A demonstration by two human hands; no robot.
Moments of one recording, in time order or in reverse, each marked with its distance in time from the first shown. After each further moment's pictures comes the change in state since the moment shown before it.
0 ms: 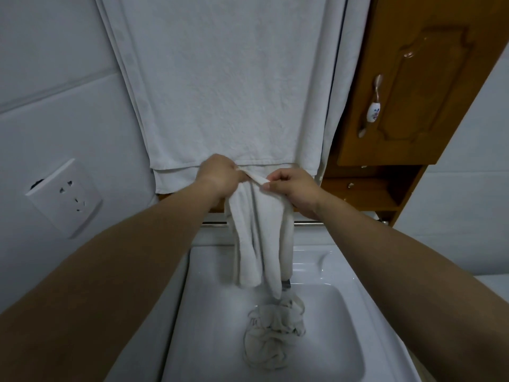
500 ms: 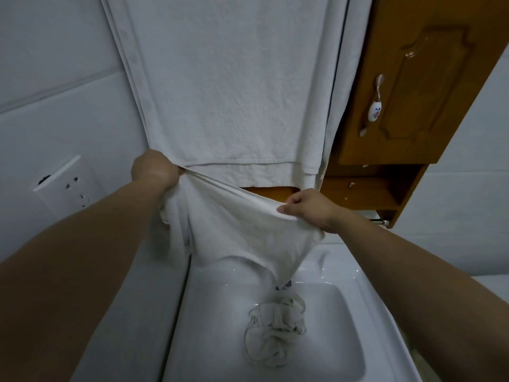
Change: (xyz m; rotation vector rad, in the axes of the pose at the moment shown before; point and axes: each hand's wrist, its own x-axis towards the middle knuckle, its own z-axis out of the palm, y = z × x) left_hand 0.016 -0.079 -0.066 0.268 0.276 -0.271; right_hand -0.031 0.020 -0.021 -0.411 -0.092 0.174
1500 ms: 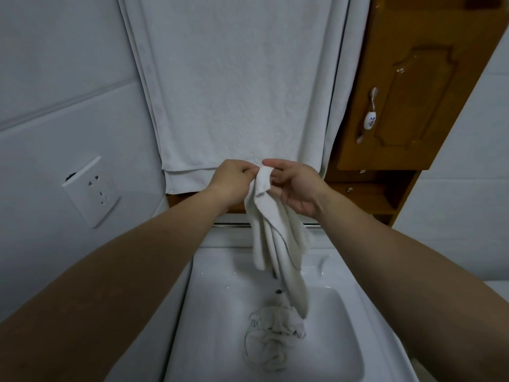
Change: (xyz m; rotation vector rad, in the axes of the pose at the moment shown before) left_hand -0.093 0.076 0.019 -0.697 -0.341 0.342; right_hand -0.013 -0.078 0.016 1.047 -0.075 -0.109
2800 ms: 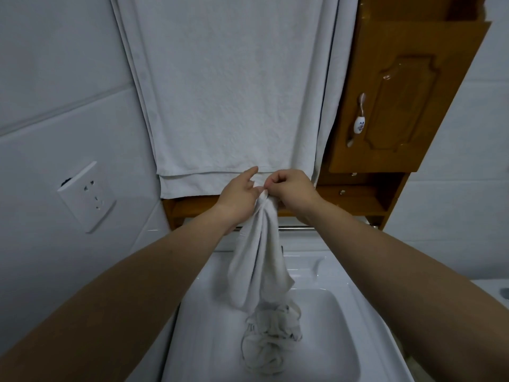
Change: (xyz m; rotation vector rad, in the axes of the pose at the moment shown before) left_hand -0.018 -0.006 0.026 -0.164 -0.127 -0.051; right_hand -0.017 0.003 0.003 -0.717 0.235 -0.157
